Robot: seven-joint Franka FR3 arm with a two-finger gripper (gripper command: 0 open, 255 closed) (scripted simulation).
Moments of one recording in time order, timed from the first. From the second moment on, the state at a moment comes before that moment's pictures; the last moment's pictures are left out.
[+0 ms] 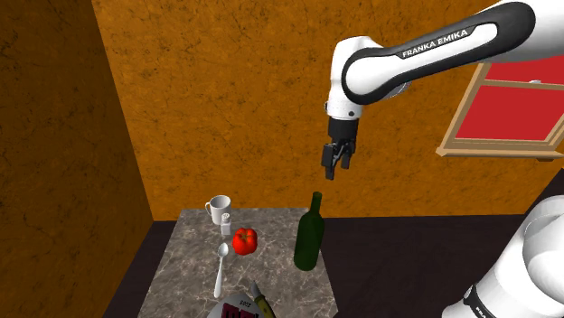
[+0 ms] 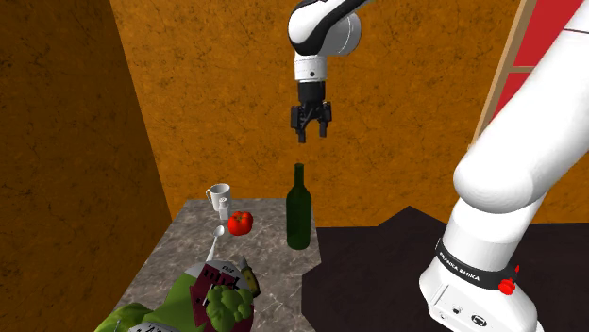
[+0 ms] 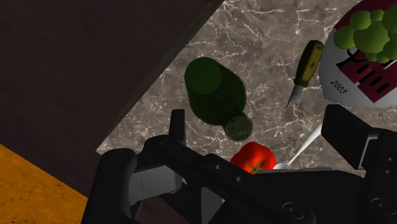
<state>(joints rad) 0.01 -0.24 0.12 -2.32 0.08 1.95 -0.05</state>
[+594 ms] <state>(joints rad) 0.02 0.04 0.14 -2.23 0.06 2.10 -0.04</state>
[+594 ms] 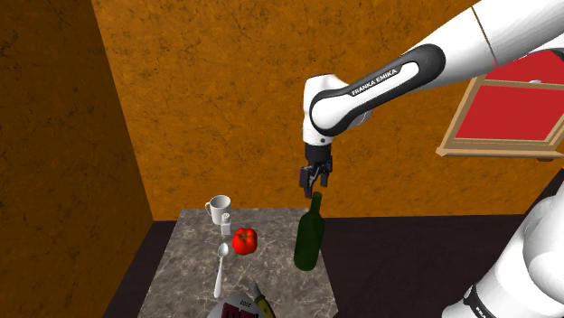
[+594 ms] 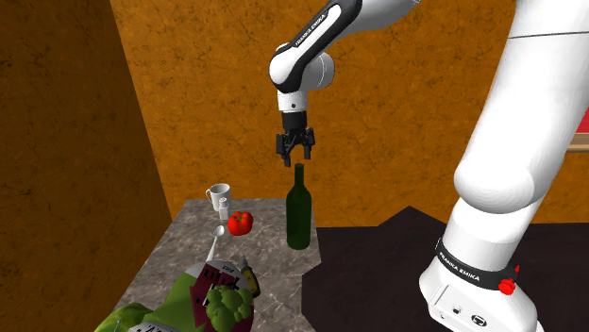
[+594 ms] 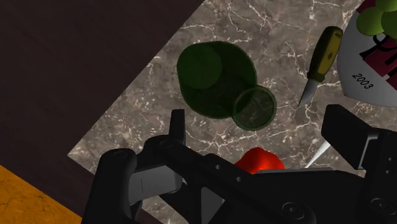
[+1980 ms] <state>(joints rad) 0.02 0.07 0.14 -2.24 0.06 2.13 -0.04</state>
